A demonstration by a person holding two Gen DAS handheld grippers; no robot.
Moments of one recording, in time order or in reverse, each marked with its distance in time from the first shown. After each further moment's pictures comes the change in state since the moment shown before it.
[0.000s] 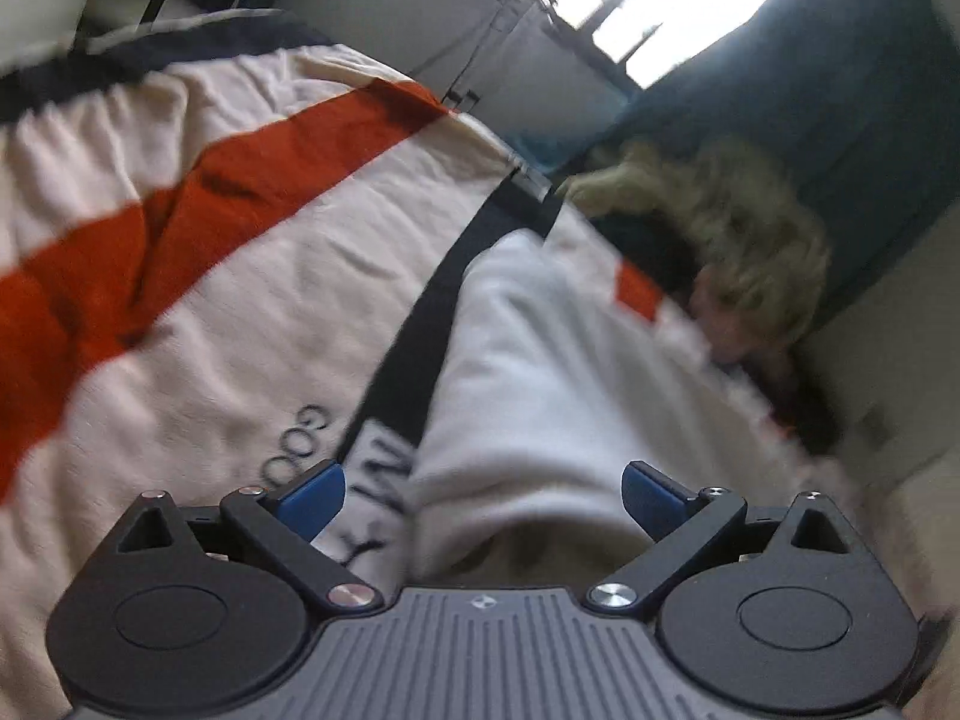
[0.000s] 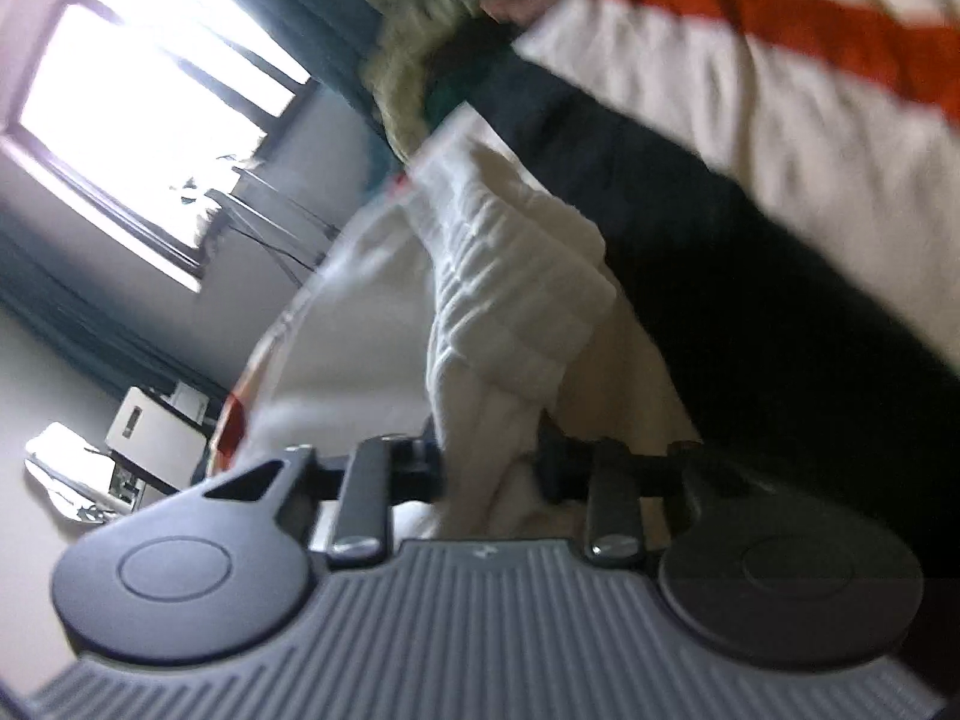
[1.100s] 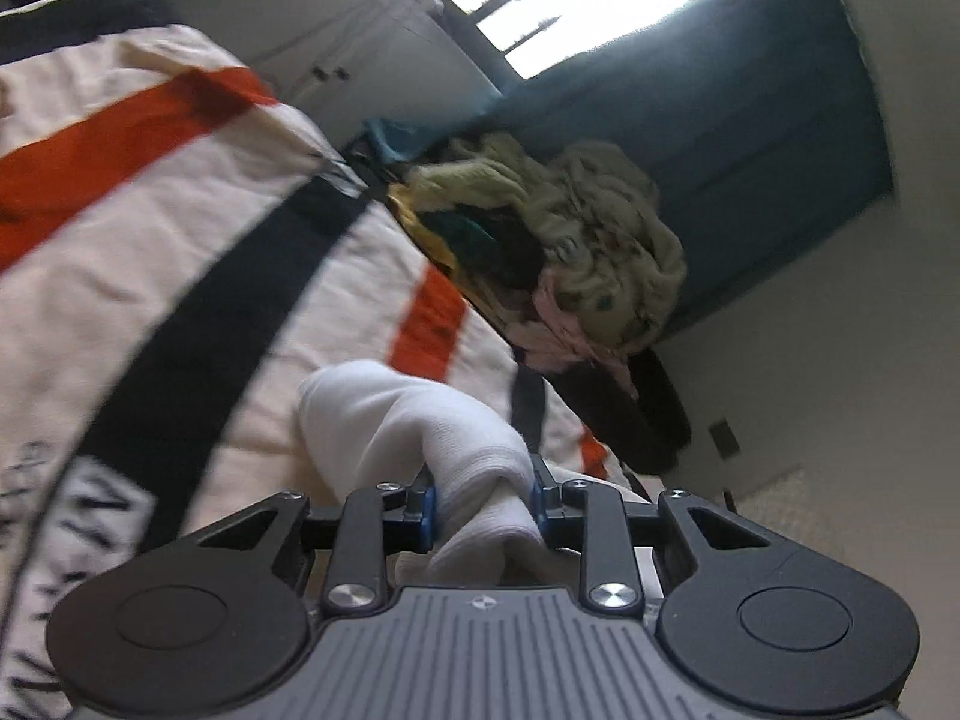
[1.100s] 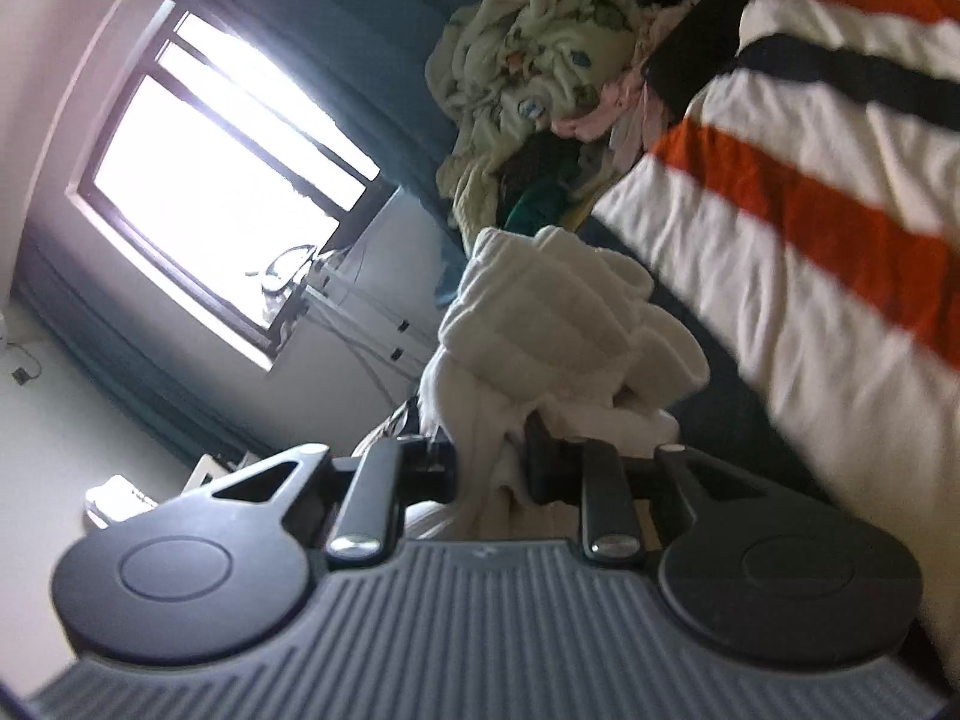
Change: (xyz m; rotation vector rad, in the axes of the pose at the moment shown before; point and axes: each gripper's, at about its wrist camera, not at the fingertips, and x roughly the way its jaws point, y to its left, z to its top) left arm 0.019 -0.140 0.030 0.031 0.102 -0.256; right arm -0.104 0.014 0.090 0.049 -0.139 0.097
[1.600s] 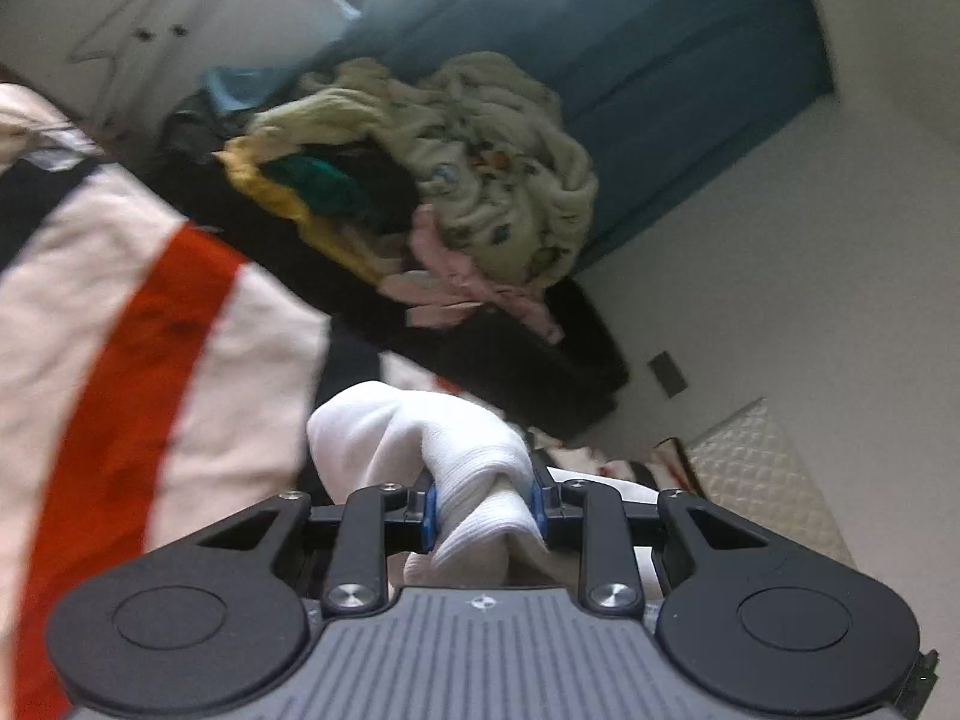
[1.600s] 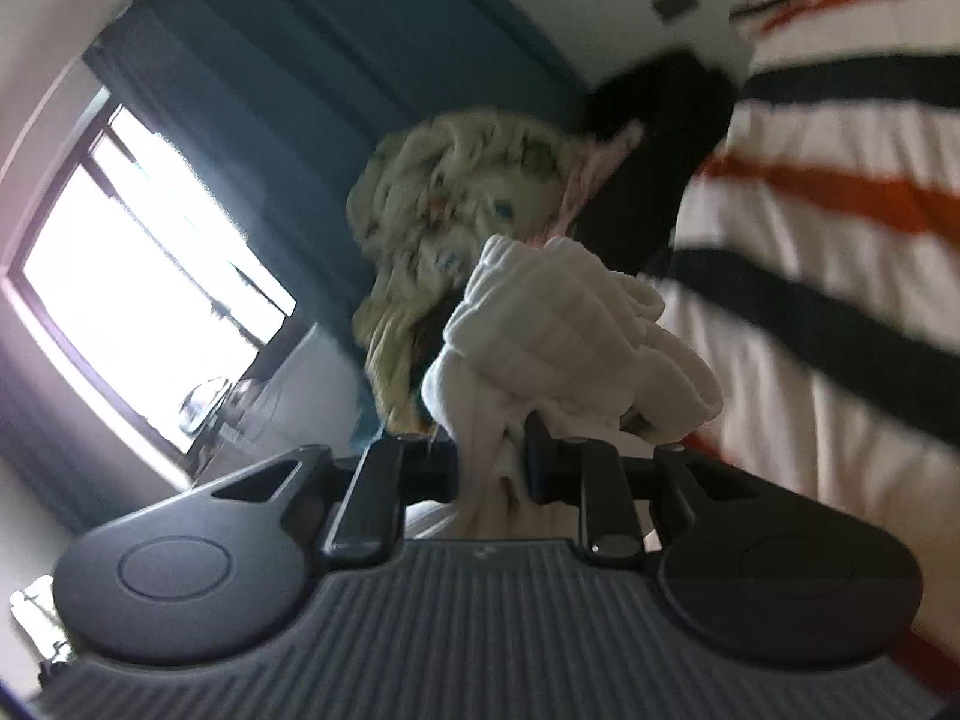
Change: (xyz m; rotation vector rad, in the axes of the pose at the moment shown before) left arm 0.234 -0.163 0.011 0.139 0.094 -0.143; right arm 0.029 -0.049 0.184 -0.046 -0.240 -0.152
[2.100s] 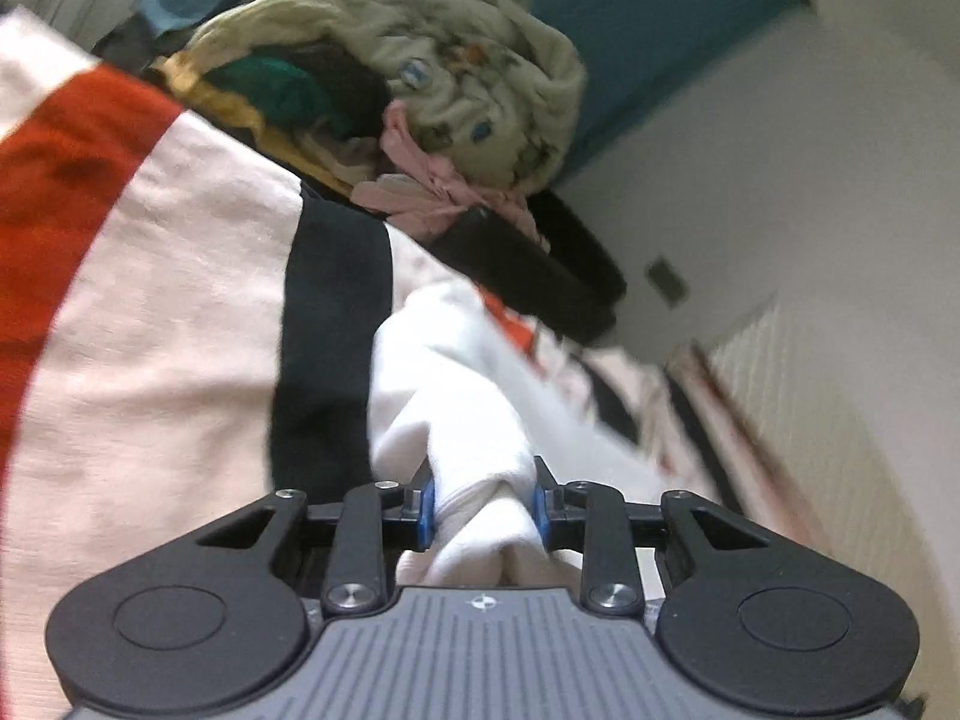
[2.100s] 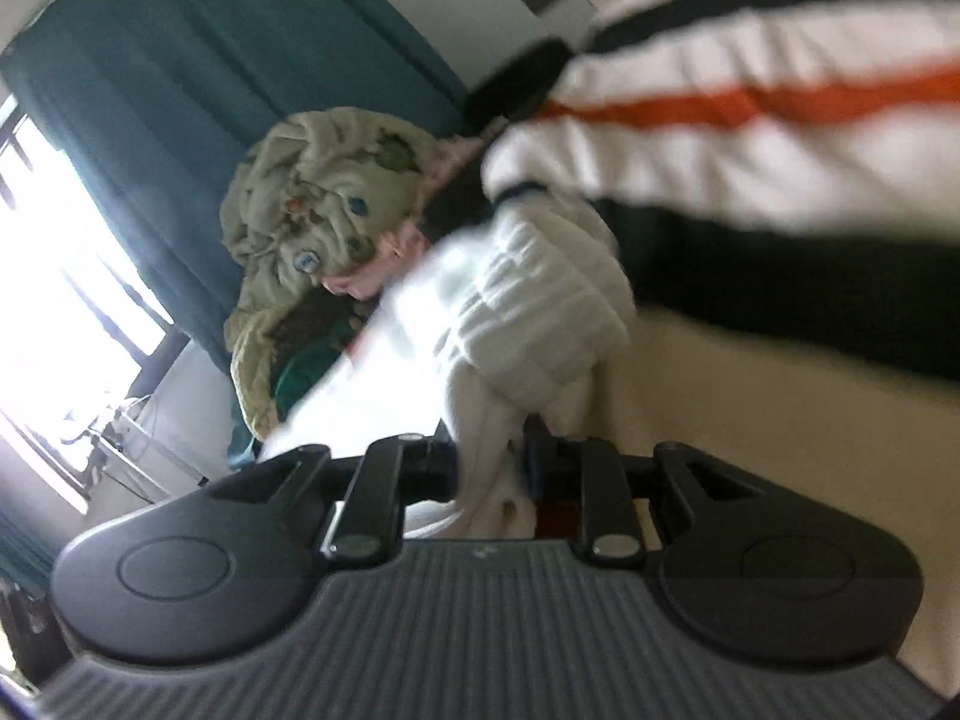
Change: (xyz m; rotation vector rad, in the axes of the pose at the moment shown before) left arm 0.148 0.094 -0.091 0.153 0.142 -0.051; right arm 0.023 -0.167 -0.116 0.074 -0.012 -0.179
